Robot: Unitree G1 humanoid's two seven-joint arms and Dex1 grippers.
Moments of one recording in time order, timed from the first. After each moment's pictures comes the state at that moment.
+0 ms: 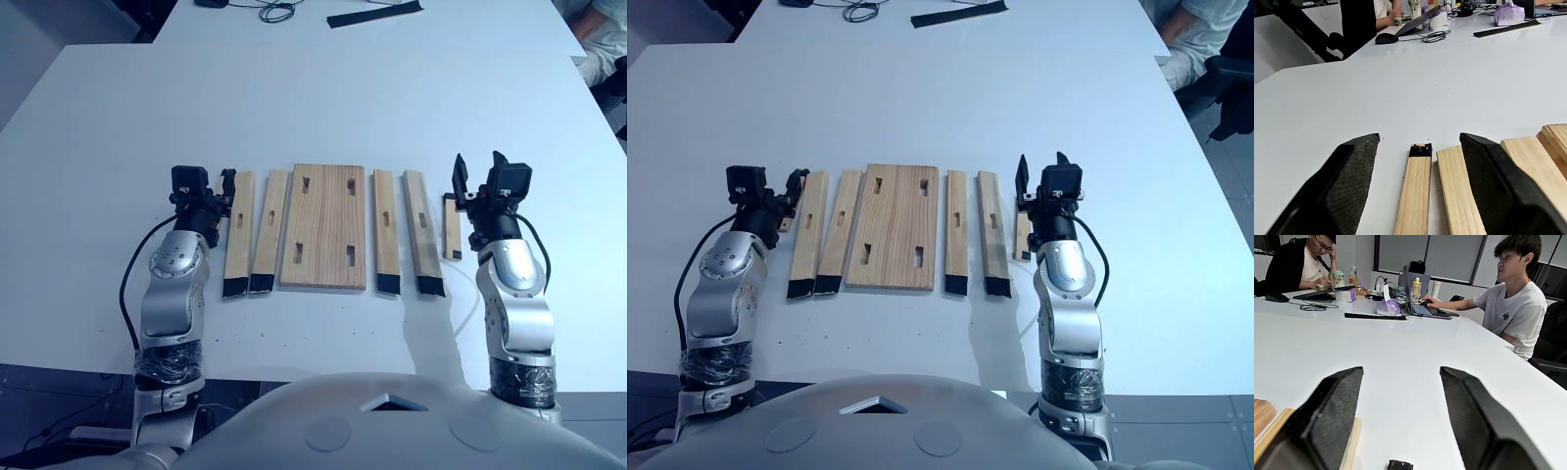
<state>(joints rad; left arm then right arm) 0.04 0.23 0.15 -0.27 -0.10 0.42 -0.09 0.12 -0.10 -0.04 -0.41 -0.02 0.28 0.04</state>
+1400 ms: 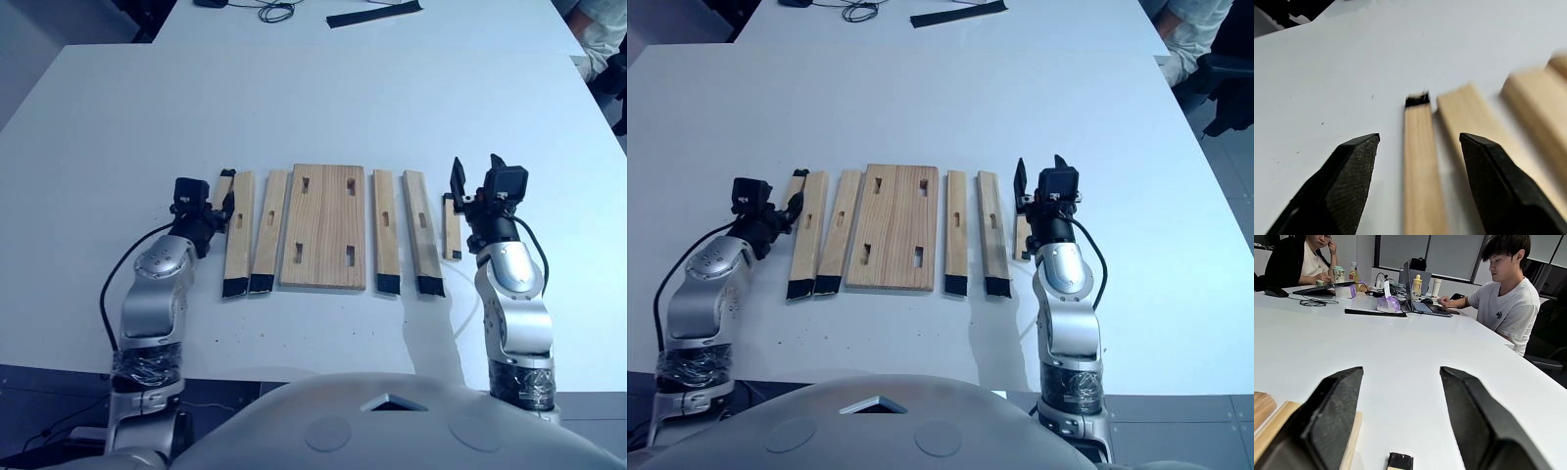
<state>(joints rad) 0.06 0.44 0.13 -0.22 -0.10 0.58 -0.28 0.15 -0.10 -0.03 -0.42 -0.04 0.28 0.04</state>
